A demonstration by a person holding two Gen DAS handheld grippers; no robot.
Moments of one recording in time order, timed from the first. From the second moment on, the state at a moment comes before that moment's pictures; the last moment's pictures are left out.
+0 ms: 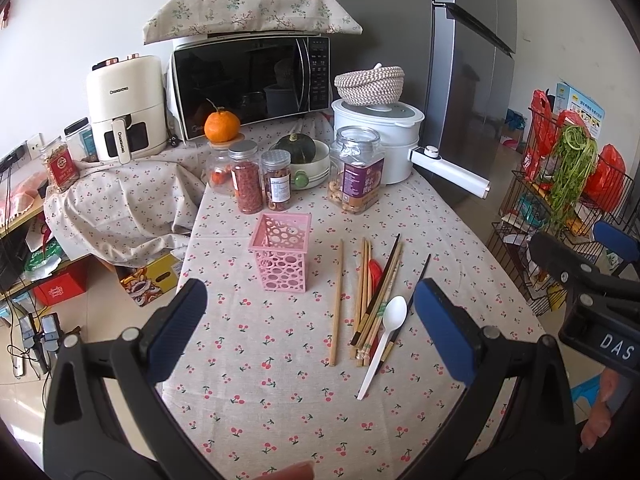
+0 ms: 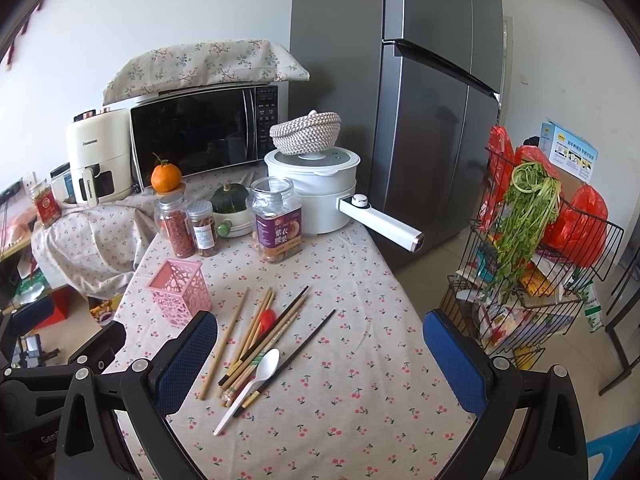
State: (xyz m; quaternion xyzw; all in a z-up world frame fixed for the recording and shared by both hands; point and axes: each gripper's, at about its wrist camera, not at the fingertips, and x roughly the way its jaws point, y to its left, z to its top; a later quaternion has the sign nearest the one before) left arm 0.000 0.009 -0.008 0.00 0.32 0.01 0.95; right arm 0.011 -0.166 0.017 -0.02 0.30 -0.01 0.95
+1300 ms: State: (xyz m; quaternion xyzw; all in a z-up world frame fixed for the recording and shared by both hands) left arm 0.064 0.004 -0.040 -0.03 0.41 -0.07 0.91; right arm 0.087 -0.243 -0.030 0.09 0.44 0.00 0.89
